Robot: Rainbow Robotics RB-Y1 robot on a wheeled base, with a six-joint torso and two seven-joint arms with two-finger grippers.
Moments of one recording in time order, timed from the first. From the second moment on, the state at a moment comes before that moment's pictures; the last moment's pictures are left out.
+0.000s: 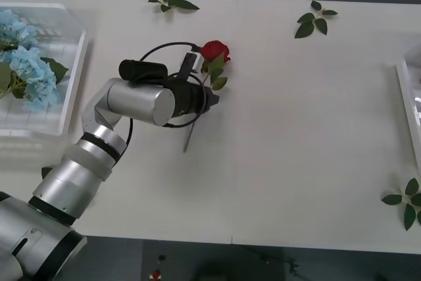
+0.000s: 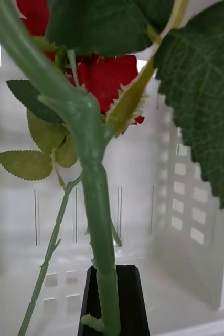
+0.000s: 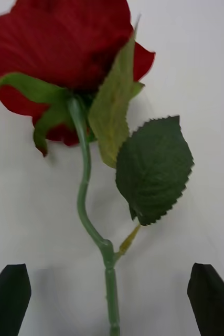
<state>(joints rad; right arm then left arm) -0.38 -1.57 0.55 -1.24 -1.48 0.78 1.65 -0.63 0.19 -0.33 -1.20 0.55 0.78 -1.64</state>
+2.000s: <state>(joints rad) -0.45 -1.41 0.41 -1.35 -2.20 0.91 2.23 -0.30 0.43 -0.26 -1.71 0.59 0.89 -1.64</state>
